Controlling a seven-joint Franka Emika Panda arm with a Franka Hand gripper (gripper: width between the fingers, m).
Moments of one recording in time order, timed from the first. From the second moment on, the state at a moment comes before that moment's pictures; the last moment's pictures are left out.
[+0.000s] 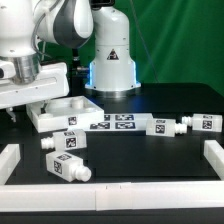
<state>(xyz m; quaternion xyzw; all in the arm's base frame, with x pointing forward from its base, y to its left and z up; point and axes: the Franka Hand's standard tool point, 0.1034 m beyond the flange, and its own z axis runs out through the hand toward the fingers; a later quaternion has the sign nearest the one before) 0.298 -0.226 0.008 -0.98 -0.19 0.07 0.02</state>
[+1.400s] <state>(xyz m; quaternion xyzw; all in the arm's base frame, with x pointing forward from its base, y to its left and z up) 0.337 -0.179 0.073 -0.99 -0.14 0.07 0.05</state>
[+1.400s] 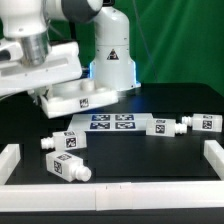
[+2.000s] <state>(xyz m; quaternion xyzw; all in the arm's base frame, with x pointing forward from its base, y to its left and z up) 0.342 -0.168 0.076 -0.99 -0.10 0.07 0.05</state>
